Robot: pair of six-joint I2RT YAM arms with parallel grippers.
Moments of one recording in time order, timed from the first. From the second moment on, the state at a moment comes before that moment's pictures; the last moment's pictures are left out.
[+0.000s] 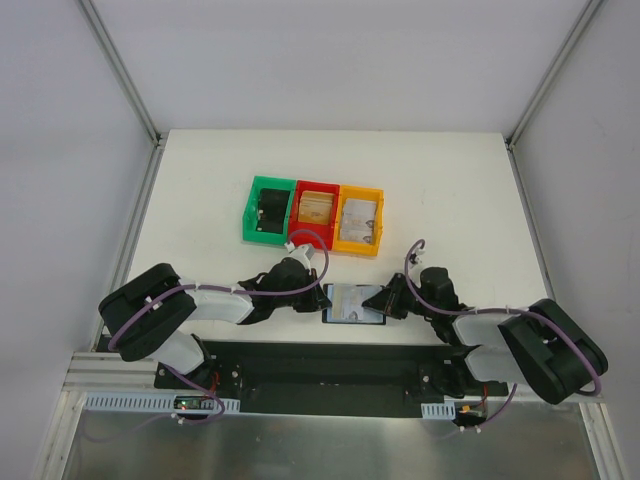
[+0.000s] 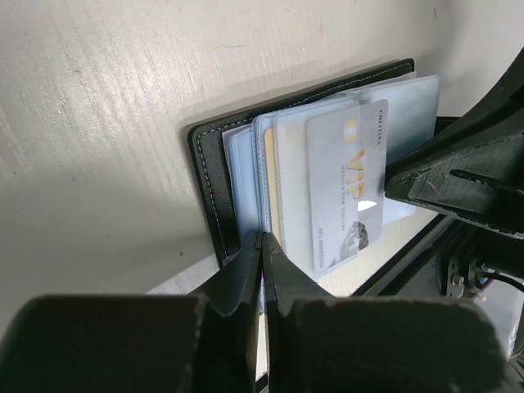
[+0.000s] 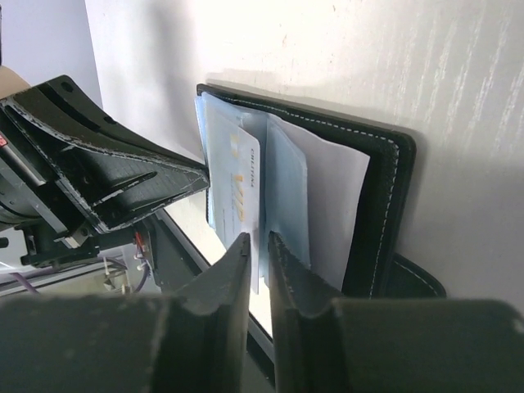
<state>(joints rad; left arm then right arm) -0.91 1.49 0.44 0.35 0.09 -0.92 0.52 1.27 0.09 0.63 -0.47 1.00</state>
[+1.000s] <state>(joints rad) -0.91 1.51 0.46 0.35 0.10 -0.92 0.52 1.42 0.12 0.76 -0.52 1.03</state>
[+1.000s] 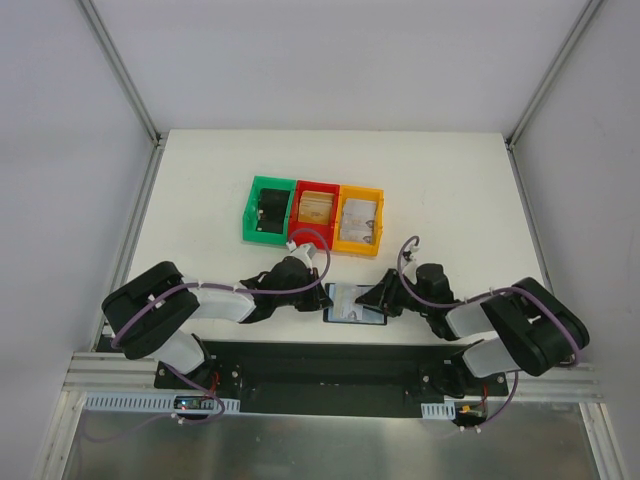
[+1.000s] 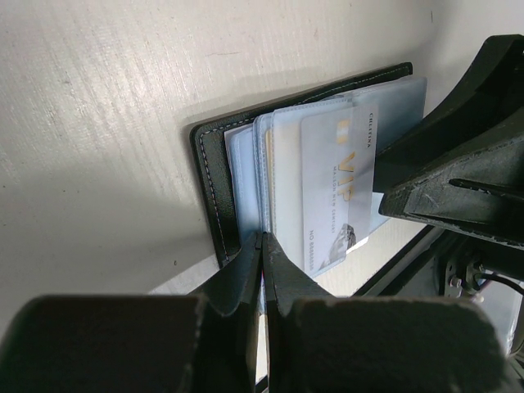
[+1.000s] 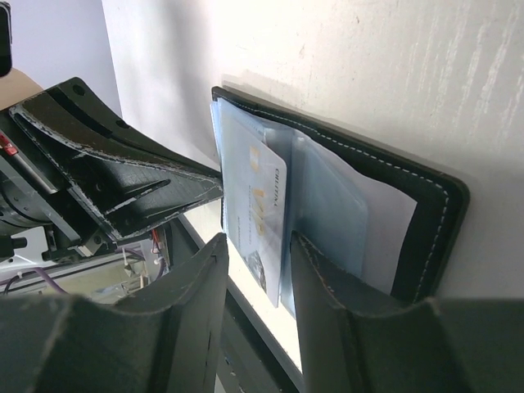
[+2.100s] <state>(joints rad) -0.91 1.51 0.46 0.35 0.10 -0.92 0.52 1.51 0.10 0.93 -0.55 1.10</state>
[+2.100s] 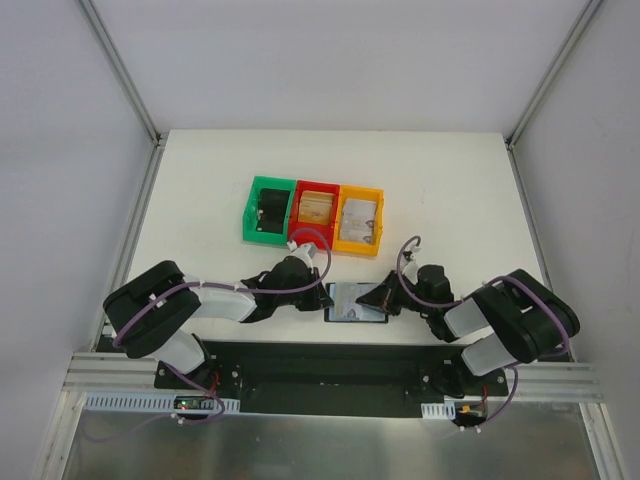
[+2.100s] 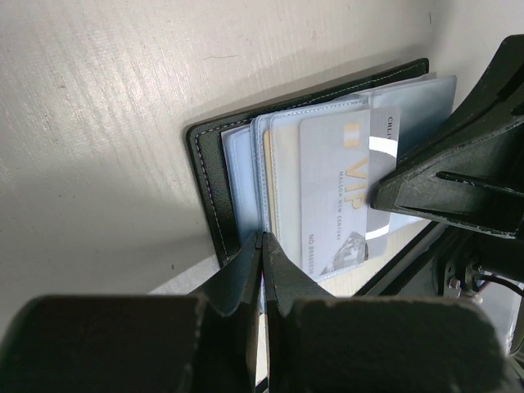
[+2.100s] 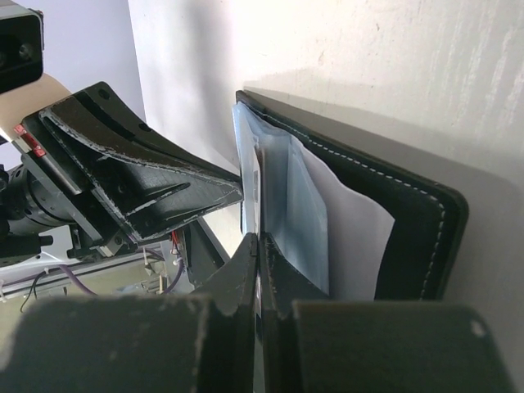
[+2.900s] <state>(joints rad) -0.91 1.50 0.45 0.36 0.09 -0.93 0.47 1.17 0.09 0.56 -0.54 0.97</state>
